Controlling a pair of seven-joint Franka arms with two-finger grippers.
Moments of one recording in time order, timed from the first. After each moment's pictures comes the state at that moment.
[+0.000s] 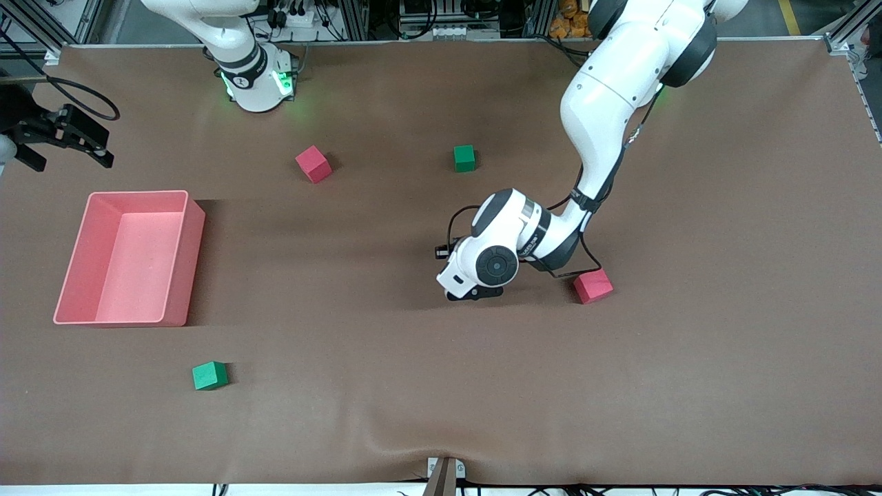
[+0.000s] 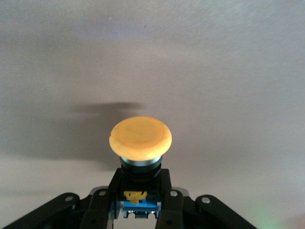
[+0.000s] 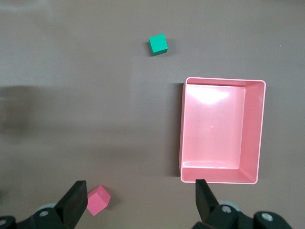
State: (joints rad) left arm -0.54 0.94 -0.19 -1.21 -0.26 1.92 -0.67; right arm -0.01 -0.07 0.05 -1.54 -0.01 1.52 -0.02
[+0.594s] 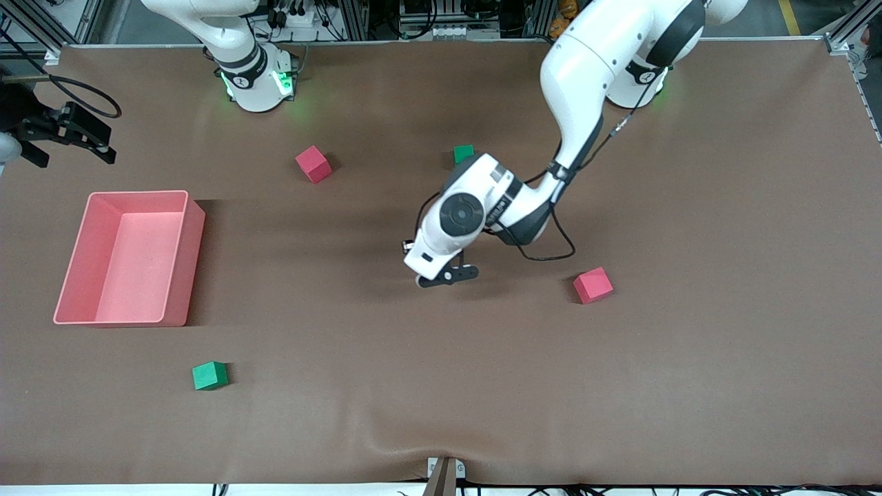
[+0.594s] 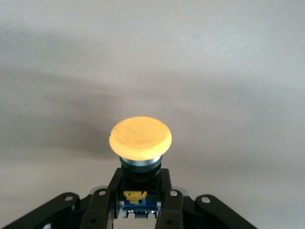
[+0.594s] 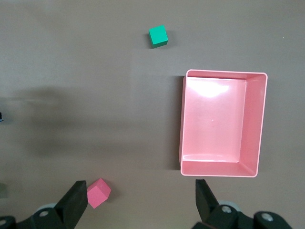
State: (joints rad) left arm -0.70 0.88 -0.13 -1.21 -0.16 2.14 -0.91; right arm -0.01 -0.07 0.05 -1.54 -0.01 1.48 -0.02
